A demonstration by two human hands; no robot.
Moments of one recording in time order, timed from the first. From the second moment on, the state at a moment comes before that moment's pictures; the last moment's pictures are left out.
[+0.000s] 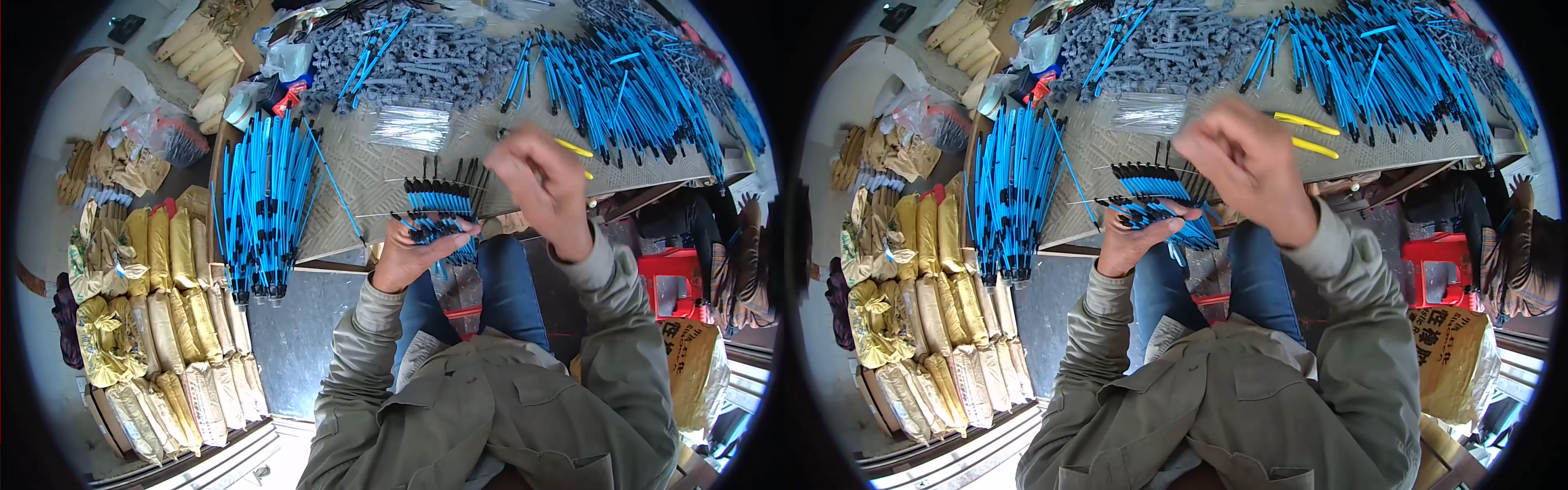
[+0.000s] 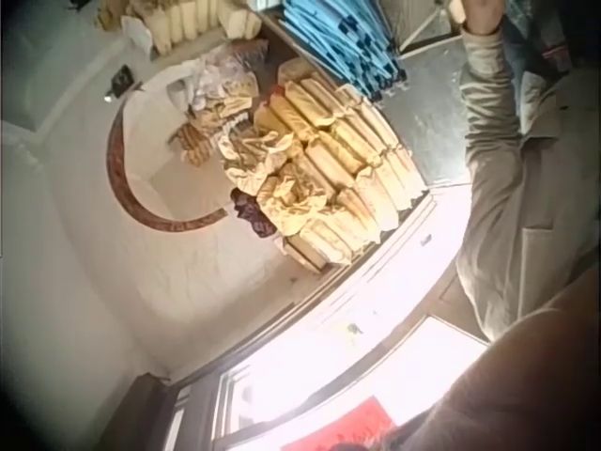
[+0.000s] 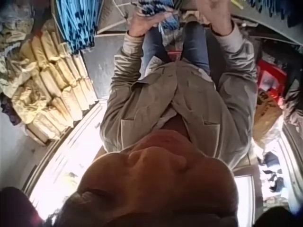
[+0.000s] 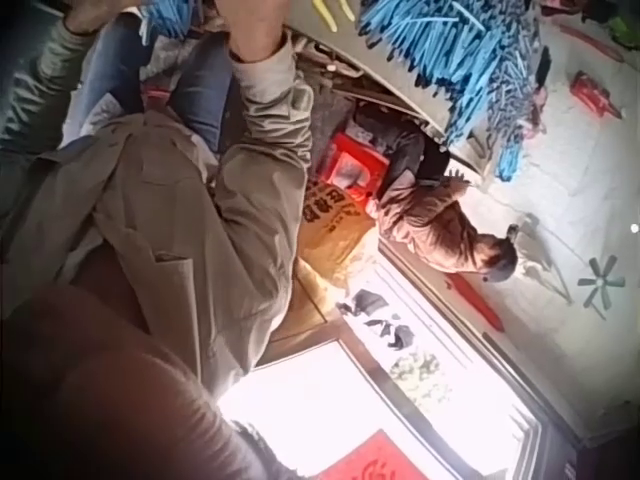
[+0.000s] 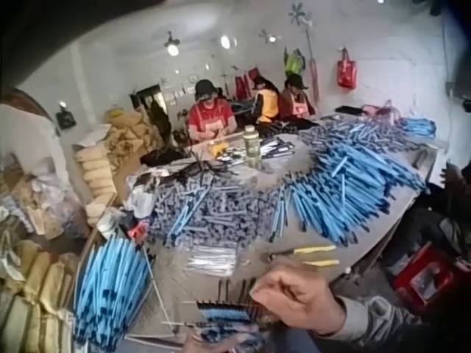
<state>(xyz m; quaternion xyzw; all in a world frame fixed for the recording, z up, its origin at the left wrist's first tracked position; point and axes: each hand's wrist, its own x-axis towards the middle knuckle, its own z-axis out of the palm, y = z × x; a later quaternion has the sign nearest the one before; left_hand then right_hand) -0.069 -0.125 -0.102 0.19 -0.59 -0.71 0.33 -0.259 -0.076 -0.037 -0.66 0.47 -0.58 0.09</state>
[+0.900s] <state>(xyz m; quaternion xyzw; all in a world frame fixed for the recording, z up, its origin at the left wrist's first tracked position) -0.073 -0.127 -0.108 0.13 -0.68 -0.66 0.28 -0.277 -0.101 -0.130 -0.86 0.42 -0.24 0.15</state>
